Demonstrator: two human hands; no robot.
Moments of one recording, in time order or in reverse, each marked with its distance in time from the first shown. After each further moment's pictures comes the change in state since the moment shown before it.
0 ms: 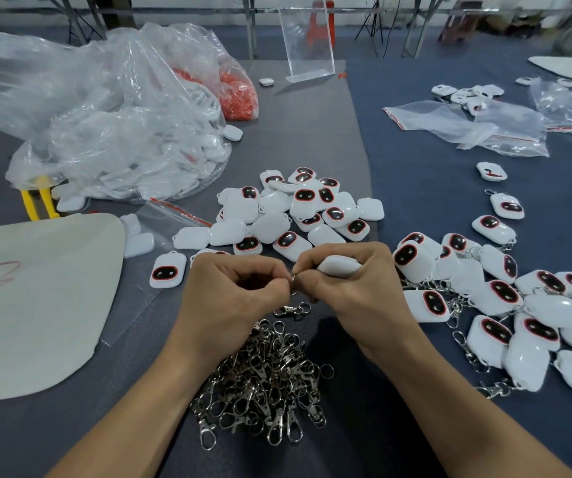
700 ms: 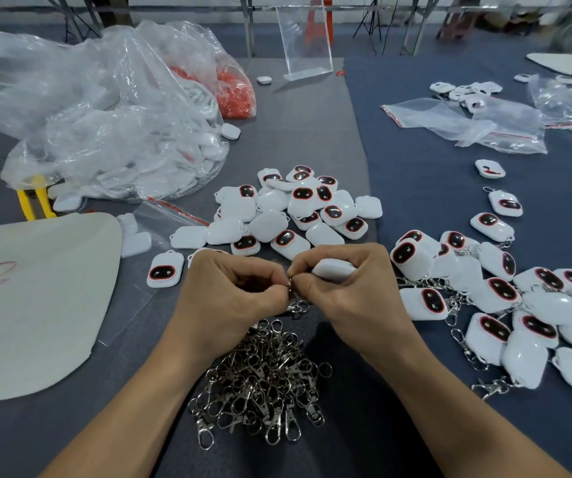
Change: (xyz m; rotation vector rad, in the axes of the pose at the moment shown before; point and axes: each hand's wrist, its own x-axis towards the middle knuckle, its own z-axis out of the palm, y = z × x) left_hand 0.002 -0.004 -0.003 -0.001 -0.029 -0.016; right_hand -0.003 0.000 0.002 -0.100 0.019 0.004
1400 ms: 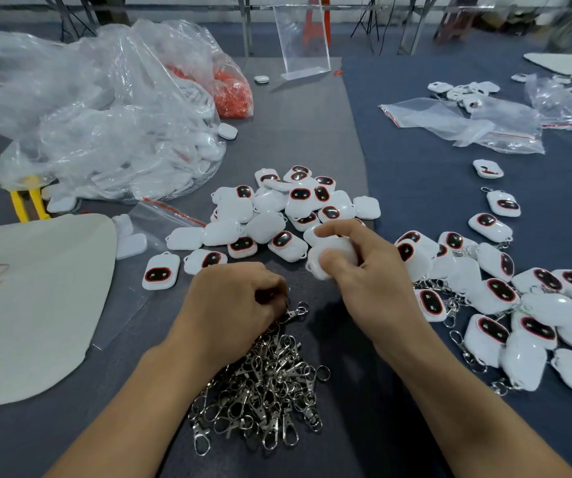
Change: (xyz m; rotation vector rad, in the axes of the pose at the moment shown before) left_hand 0.006 -0.010 -0.001 0.773 -0.103 0.195; right_hand 0.011 0.010 -0.017 -0.244 0.184 0.149
